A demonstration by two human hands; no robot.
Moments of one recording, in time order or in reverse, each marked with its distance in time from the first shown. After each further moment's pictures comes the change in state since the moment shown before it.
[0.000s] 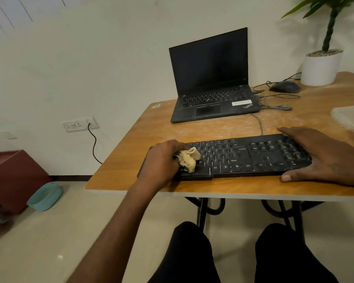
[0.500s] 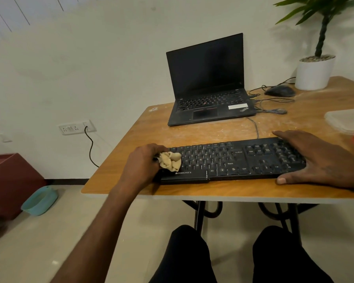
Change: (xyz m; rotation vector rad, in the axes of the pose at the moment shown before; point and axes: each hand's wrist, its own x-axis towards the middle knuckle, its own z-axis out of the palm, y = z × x) left_hand 0.004 -0.038 -0.010 0.067 0.026 -0.096; right_hand -0.001 -0.001 -0.001 0.003 -0.010 0.012
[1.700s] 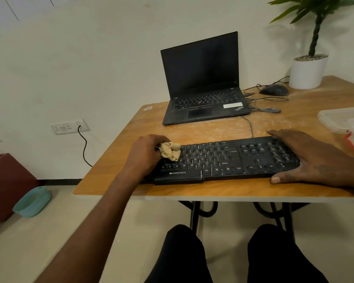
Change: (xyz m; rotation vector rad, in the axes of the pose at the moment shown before) left_hand 0.038 0.004 0.013 -0.023 0.003 0.039; right_hand -0.001 0.001 -0.002 -0.007 -0.010 -0.006
